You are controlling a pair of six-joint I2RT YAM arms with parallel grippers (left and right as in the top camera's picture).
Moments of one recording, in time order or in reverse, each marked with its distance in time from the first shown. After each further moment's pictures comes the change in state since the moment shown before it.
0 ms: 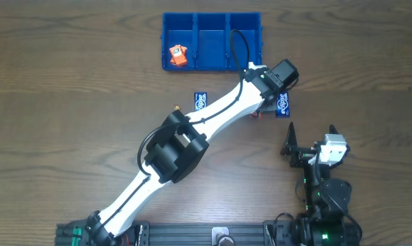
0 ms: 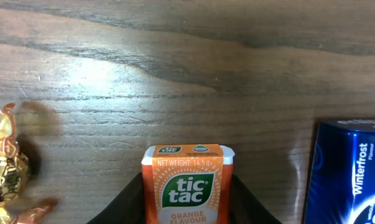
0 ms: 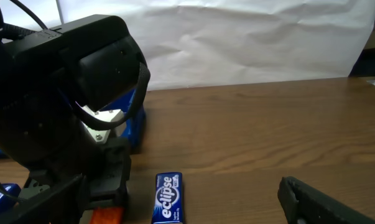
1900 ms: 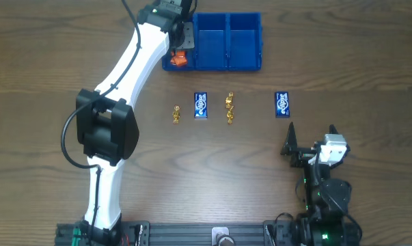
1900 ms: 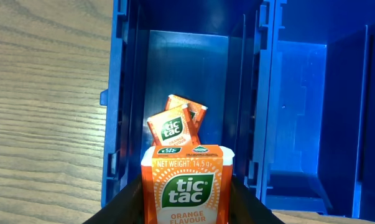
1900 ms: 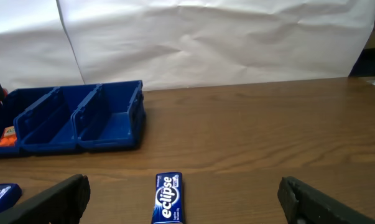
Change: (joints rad) left arm 0.509 -0.247 -0.074 0.013 0.011 0.469; right arm 0.000 0.000 0.000 0.000 0.000 0.000
